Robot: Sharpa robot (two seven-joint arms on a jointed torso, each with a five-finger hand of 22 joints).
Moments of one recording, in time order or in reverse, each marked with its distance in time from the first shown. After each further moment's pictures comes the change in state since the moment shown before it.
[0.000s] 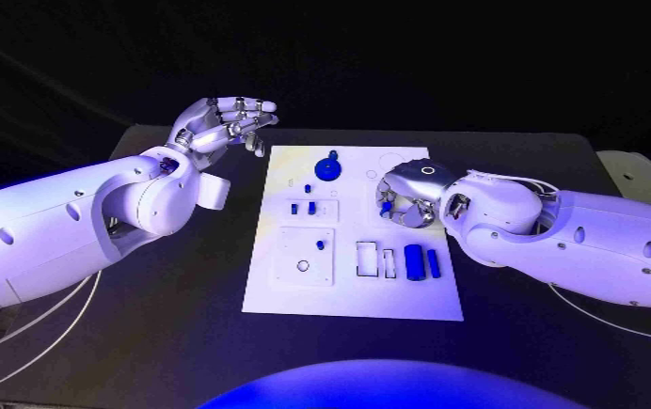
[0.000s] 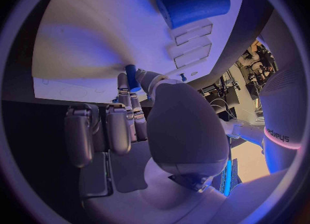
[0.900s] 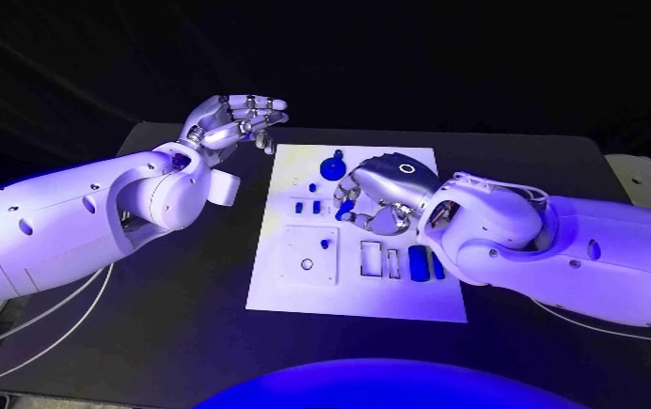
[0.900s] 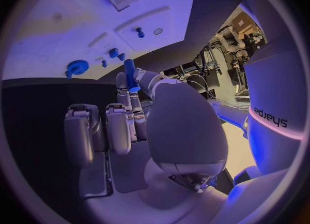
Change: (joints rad) left arm 0.000 0.021 0.000 -0.015 0.000 0.001 -0.001; left_hand 0.000 0.000 0.000 0.000 0.000 0.000 0.000 0.000 0.000 -0.004 -0.004 0.000 0.001 0.000 0.000 0.000 -0.001 0.000 0.000 0.000 0.000 -0.001; right arm 0.017 0.060 0.008 0.186 0.053 -0.128 0.015; right_hand 0.007 0.007 0.023 -0.021 0.005 0.001 -0.003 0.010 0.011 0.011 -0.004 -0.010 0.004 0.000 0.000 0.009 0.000 -0.010 0.000 -0.007 0.008 0.000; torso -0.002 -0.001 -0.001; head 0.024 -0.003
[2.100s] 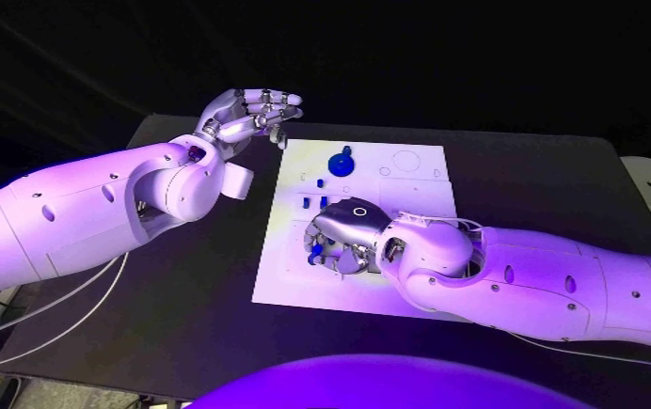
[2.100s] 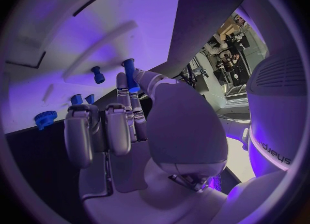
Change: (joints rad) left arm 0.000 0.014 0.000 -0.005 0.000 0.002 -0.002; left_hand 0.000 0.000 -0.003 -0.003 0.000 0.000 0.000 0.000 0.000 0.000 0.000 0.005 0.001 0.000 0.000 0.000 -0.001 0.000 0.000 0.000 0.000 0.000; right arm -0.111 0.201 -0.030 -0.166 -0.019 0.066 0.039; right_hand 0.000 0.000 0.003 -0.004 0.004 -0.002 0.006 -0.005 0.003 0.002 0.002 -0.005 0.001 0.000 0.000 0.000 0.001 0.001 0.000 0.000 0.000 0.001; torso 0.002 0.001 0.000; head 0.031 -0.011
